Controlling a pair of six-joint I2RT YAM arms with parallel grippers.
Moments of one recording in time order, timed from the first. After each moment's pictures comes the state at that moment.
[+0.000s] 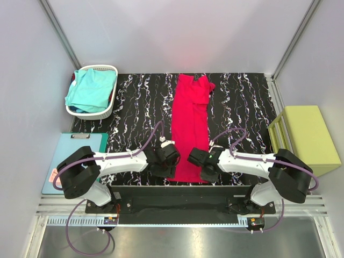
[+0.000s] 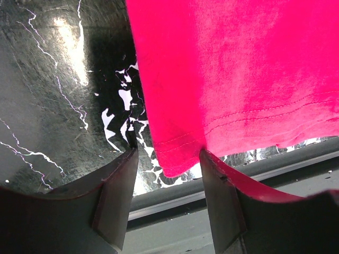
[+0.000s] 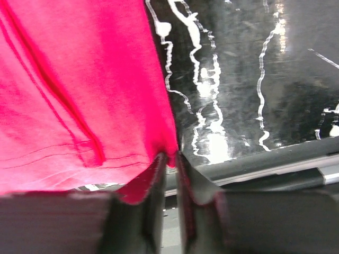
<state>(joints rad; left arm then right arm) -1.06 1.49 0.79 -0.52 -0.11 -0.86 1.03 1.45 0.74 -0.81 0.24 1.31</state>
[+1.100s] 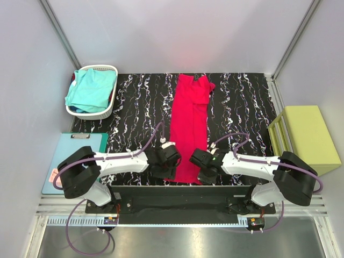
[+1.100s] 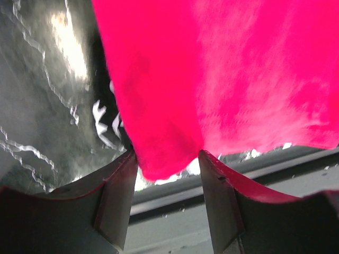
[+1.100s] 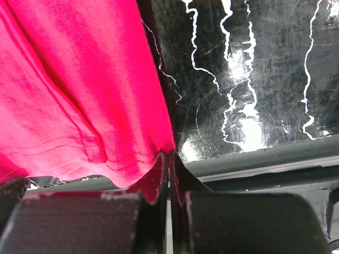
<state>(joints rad) -1.08 1.50 0.80 -0.54 -0.10 -0.89 1.03 1.40 0.69 -0.71 0.15 1.39</state>
